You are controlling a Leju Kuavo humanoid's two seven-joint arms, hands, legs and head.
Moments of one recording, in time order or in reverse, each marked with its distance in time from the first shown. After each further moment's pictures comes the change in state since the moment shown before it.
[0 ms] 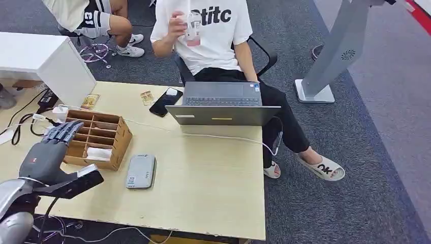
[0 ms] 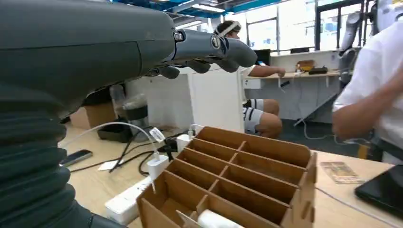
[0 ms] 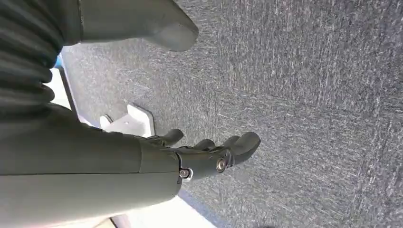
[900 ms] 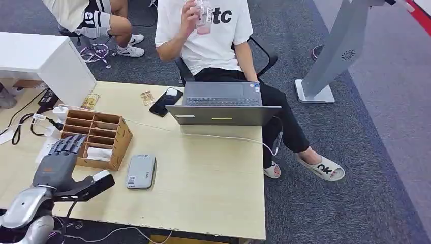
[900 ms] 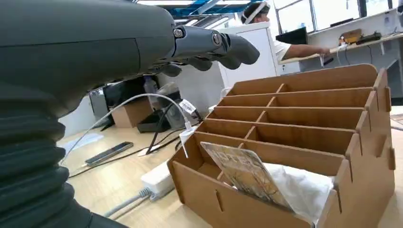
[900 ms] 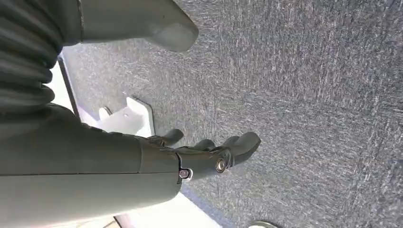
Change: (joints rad) left arm 0.013 -0.112 0.004 0.222 -0.251 0.093 0.069; right arm -0.003 0.000 -0.002 0.000 0.042 0.000 0.008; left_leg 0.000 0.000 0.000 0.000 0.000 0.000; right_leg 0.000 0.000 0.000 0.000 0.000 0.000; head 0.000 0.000
